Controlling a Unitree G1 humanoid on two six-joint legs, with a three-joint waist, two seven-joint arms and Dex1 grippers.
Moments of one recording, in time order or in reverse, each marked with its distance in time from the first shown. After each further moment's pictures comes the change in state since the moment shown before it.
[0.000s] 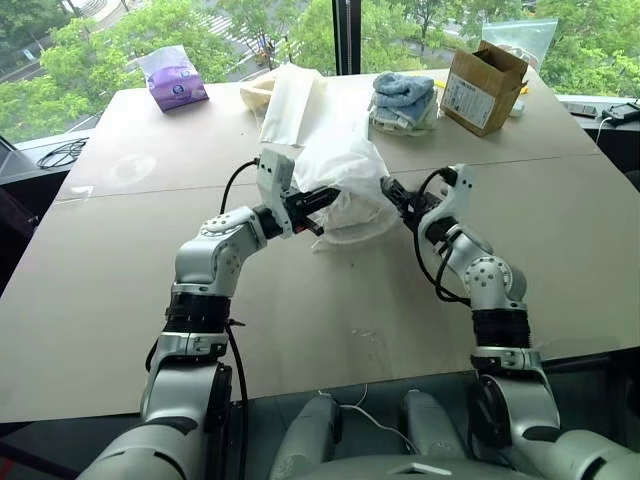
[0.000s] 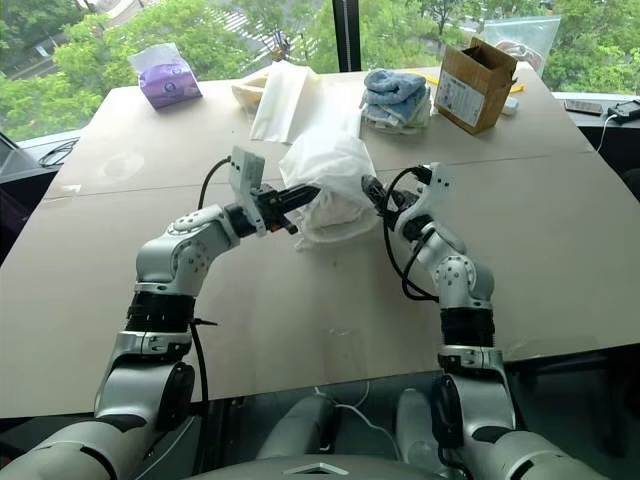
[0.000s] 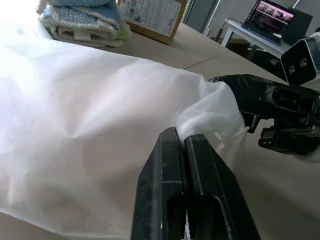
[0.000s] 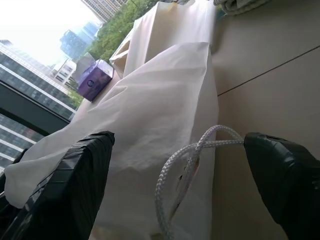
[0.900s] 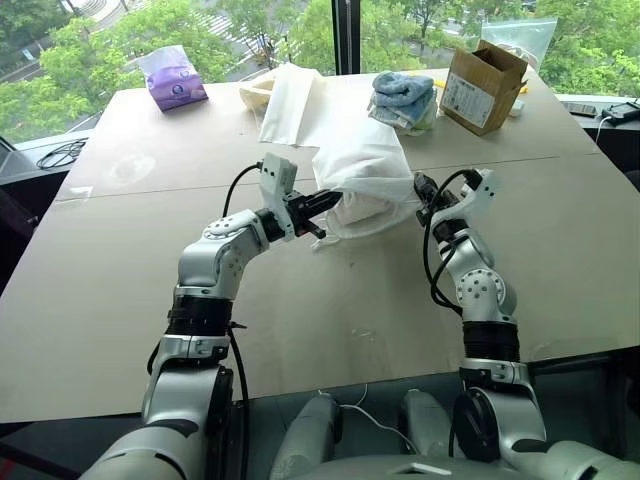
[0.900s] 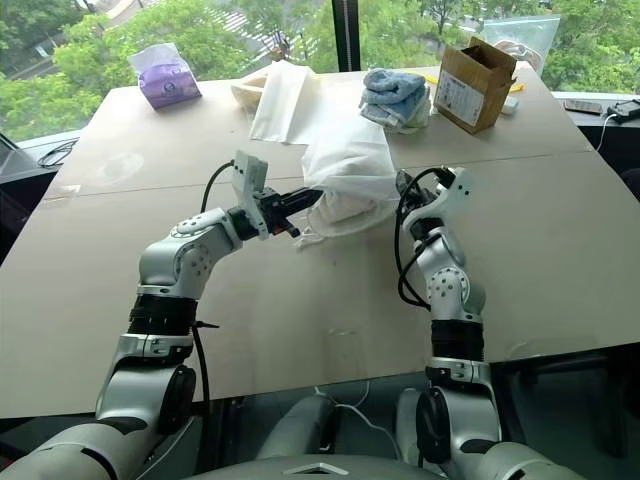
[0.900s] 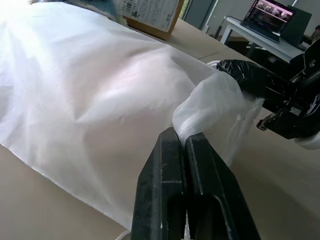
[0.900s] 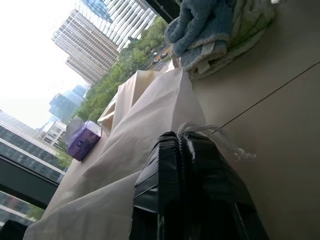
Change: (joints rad) left arm 0.011 -0.010 -0.013 -0.008 0.000 0.002 0.010; right arm 0.097 0.100 -0.017 -0.111 -0.006 -0.228 -0.080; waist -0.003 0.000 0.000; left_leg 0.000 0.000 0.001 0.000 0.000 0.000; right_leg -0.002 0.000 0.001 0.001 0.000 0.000
